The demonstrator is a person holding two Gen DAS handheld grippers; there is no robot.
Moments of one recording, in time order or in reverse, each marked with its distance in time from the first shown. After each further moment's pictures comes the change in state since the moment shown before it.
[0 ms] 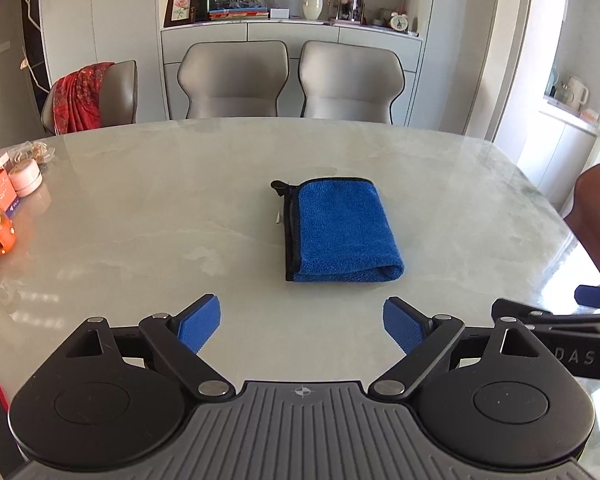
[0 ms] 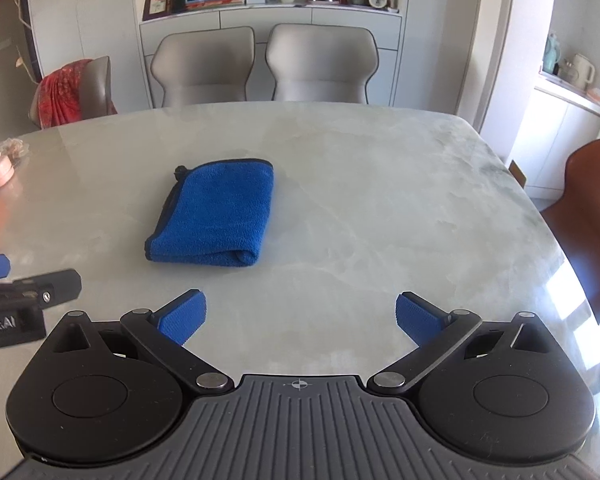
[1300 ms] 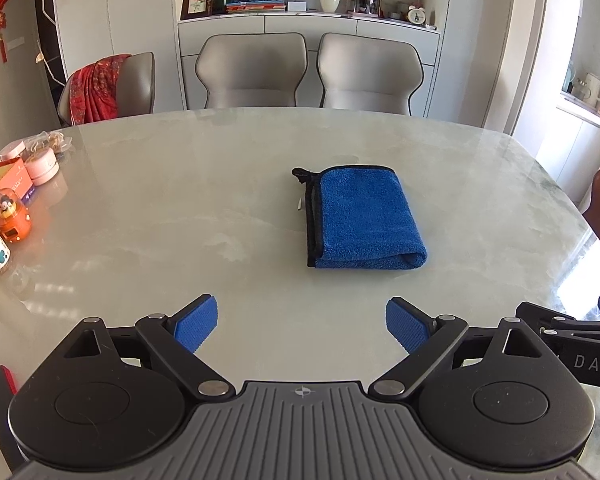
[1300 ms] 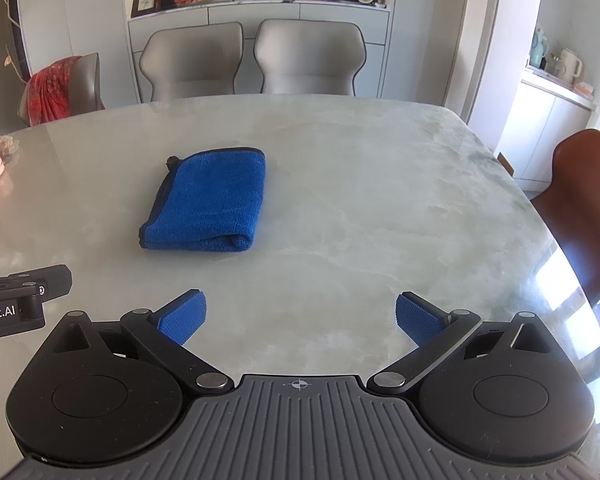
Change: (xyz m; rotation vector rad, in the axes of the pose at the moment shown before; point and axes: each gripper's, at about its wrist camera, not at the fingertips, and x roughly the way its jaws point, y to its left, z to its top) left arm 0.010 0.011 -0.010 0.005 0.038 0.044; right arm -0.003 0.007 -0.013 0.012 0.011 -0.039
